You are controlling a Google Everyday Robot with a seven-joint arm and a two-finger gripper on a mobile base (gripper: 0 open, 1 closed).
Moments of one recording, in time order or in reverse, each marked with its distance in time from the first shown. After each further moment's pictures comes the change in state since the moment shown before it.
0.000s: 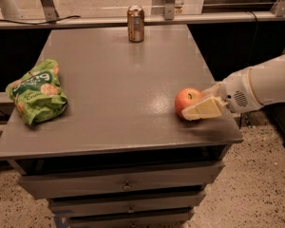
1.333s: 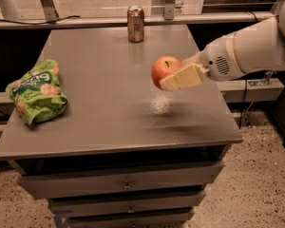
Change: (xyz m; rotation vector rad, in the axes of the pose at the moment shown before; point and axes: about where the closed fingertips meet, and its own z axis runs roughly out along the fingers) arm -0.094 0.014 -0.006 -0.007 -0.125 -0.040
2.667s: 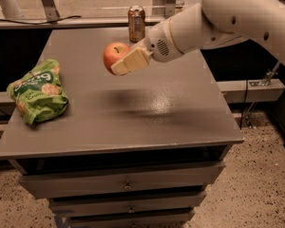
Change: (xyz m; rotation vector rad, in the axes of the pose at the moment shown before) arm -0.087 0.029 0.099 -0.142 -0.058 -0.133
